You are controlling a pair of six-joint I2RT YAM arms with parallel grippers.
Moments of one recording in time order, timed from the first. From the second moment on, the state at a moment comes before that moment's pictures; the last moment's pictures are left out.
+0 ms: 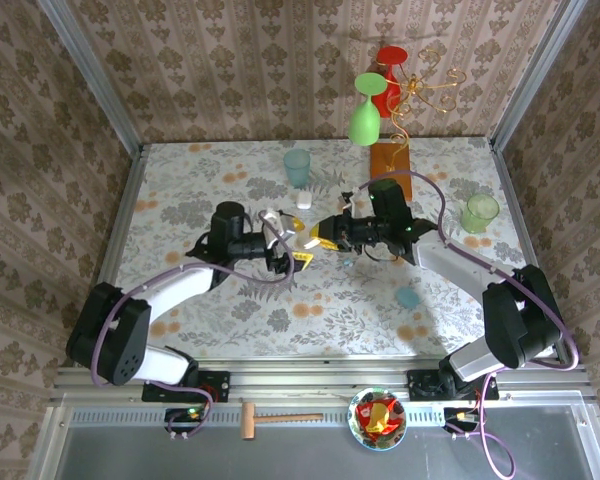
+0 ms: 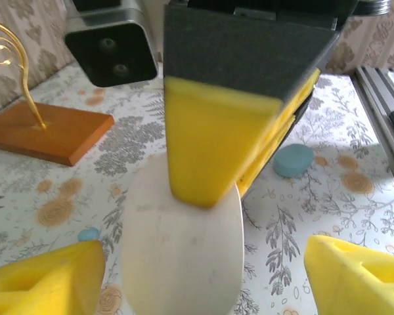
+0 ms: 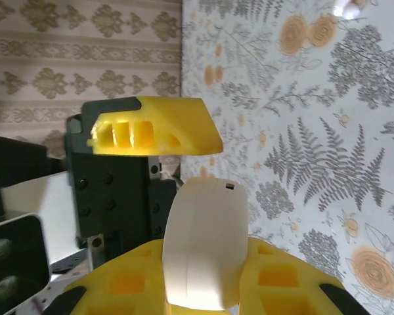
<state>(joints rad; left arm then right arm) -0.52 1.39 0.67 0.39 0.85 0.29 0.44 1.49 0.96 -0.01 -0.83 1.01</state>
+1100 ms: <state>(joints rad) -0.49 1.47 0.64 1.17 0.89 -0.19 0.43 1.64 0.85 1.14 -0.98 1.84</state>
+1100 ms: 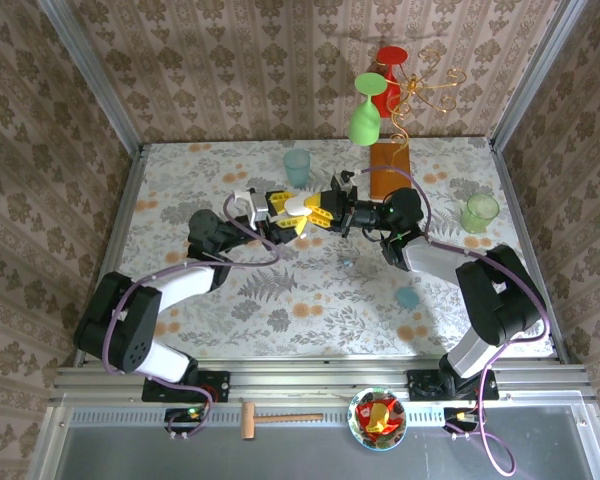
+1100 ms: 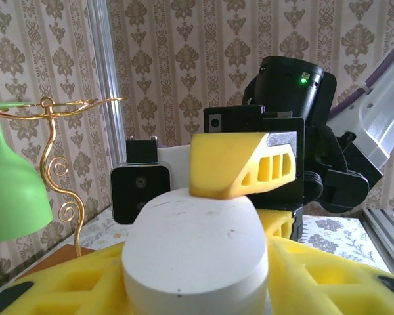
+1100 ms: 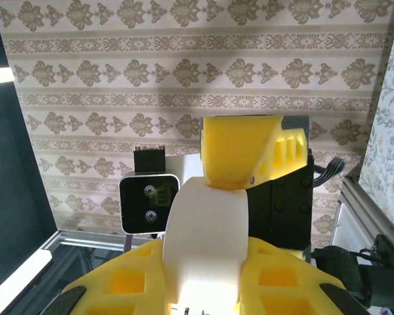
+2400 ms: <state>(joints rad) -0.49 1.50 0.64 1.17 0.97 -0.20 0.39 1.56 0.79 0.95 -0.93 1.58</state>
